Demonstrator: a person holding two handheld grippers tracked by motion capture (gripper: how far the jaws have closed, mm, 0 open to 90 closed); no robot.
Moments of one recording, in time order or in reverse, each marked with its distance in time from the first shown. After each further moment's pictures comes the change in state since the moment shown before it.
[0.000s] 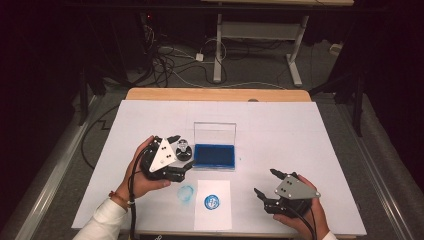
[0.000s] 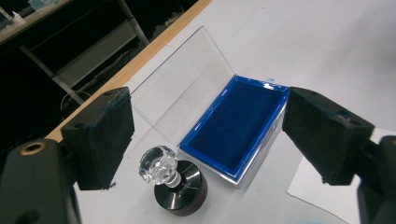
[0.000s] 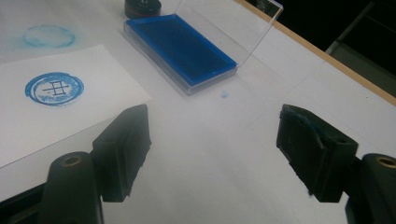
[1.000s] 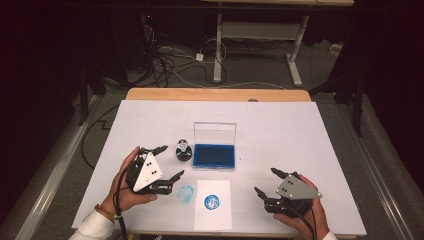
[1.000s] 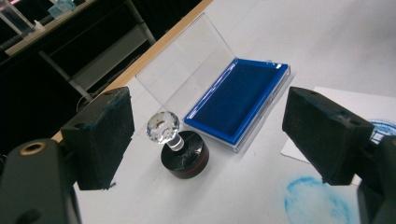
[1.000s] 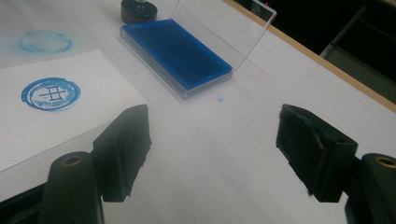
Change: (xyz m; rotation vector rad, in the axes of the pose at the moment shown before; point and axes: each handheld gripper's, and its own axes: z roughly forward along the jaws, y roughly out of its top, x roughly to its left) left arm -0.012 -0.030 -0.030 -0.017 0.047 0.031; right arm 0.000 0.001 -0.002 -0.016 -0.016 0.008
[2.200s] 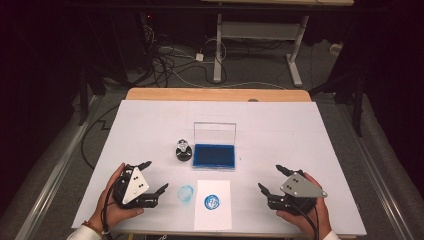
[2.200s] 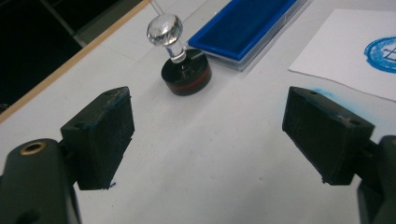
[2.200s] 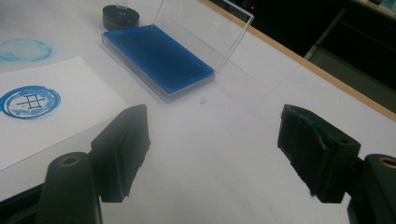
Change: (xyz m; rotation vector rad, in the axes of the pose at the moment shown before) left arm -0.008 -0.058 -0.016 0.129 0.039 -0.072; right arm -0.008 -0.002 -0.003 -0.020 -0.045 0.021
